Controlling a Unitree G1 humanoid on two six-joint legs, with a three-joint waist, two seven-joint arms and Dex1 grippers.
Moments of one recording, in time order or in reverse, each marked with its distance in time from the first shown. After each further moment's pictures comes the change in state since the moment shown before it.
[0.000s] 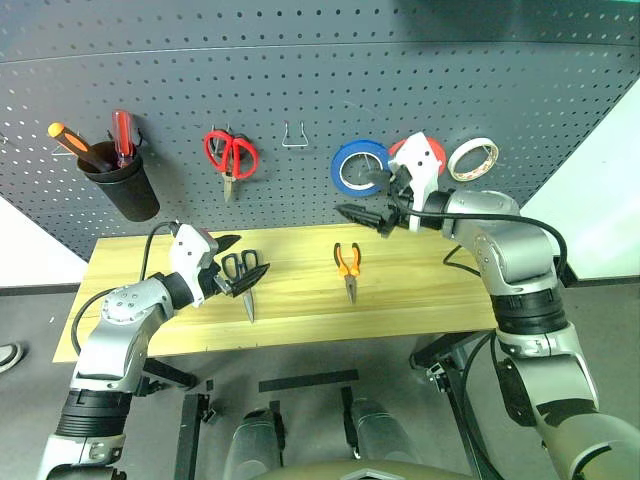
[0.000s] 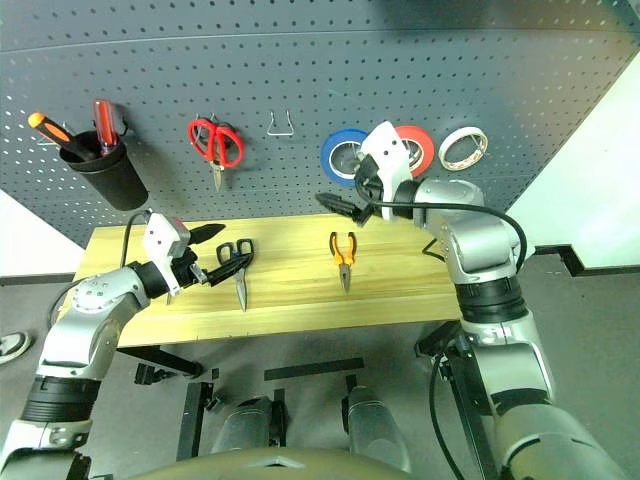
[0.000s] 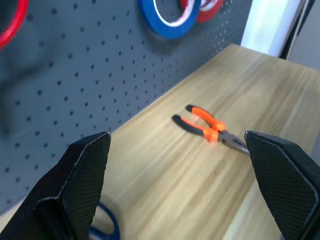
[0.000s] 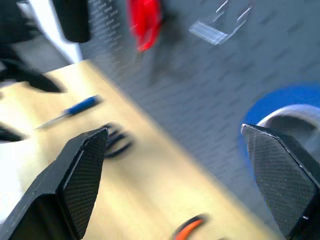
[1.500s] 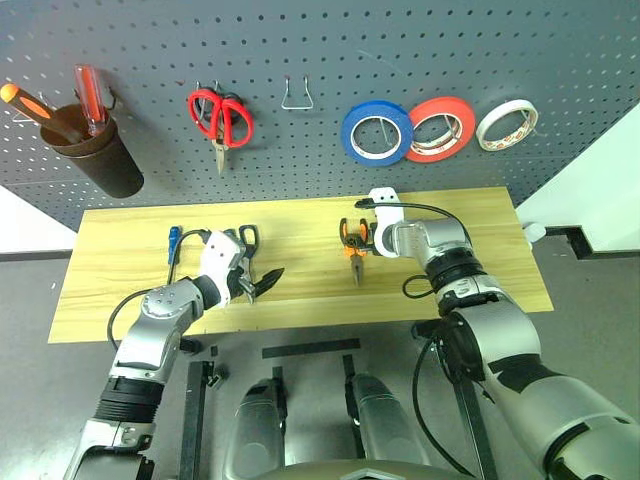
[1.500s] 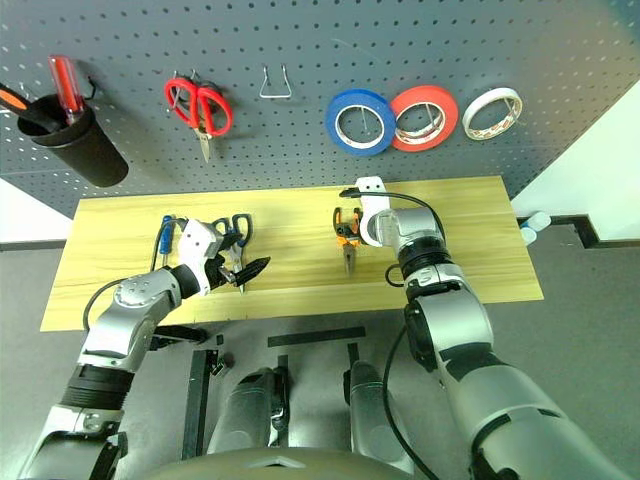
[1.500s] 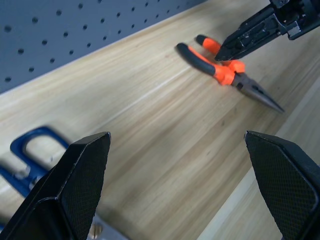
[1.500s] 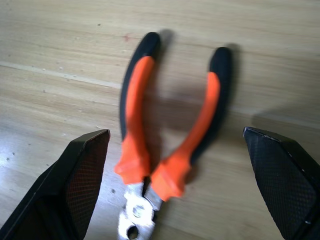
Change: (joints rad) left arm -0.066 -0.097 -0.087 0.107 0.112 0.054 0.102; right arm -0.330 0.271 -0.081 1.009 -0.171 -0.049 -0.499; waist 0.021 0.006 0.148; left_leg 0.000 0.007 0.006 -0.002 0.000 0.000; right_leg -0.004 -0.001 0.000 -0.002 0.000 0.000
